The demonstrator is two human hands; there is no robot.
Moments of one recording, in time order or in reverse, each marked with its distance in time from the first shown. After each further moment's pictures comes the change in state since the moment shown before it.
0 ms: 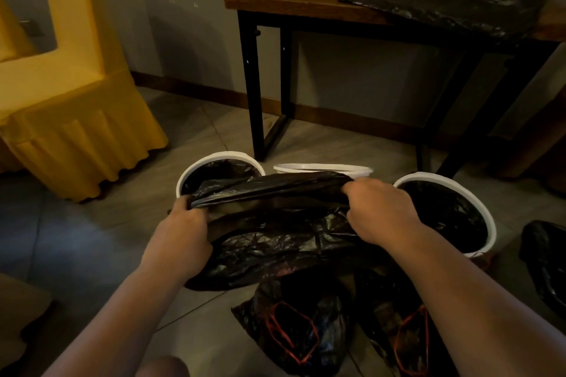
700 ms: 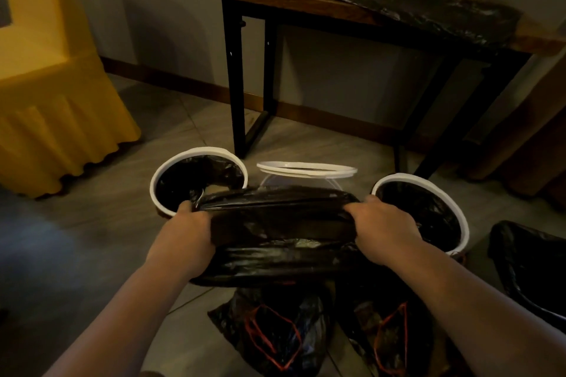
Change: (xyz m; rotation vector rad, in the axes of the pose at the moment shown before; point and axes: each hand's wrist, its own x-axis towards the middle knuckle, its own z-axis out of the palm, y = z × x) left_hand 0.021 0.021 0.029 -0.066 -0.092 0.102; right_hand -0.015 0.029 0.026 -0.126 -0.209 0.103
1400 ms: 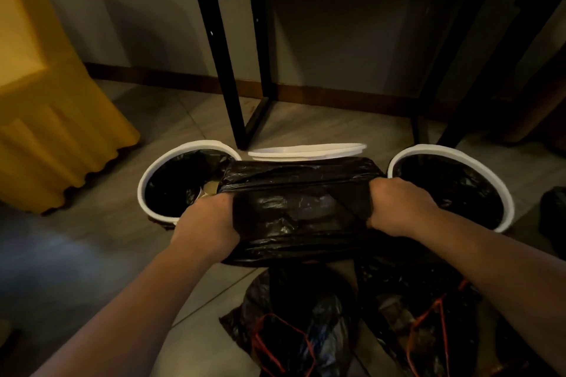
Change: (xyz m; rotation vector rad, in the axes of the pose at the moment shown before) left_hand 0.051 0.049 0.031 0.032 -0.010 -0.006; right_hand 0.066 0.045 0.055 0.113 -0.133 0.085
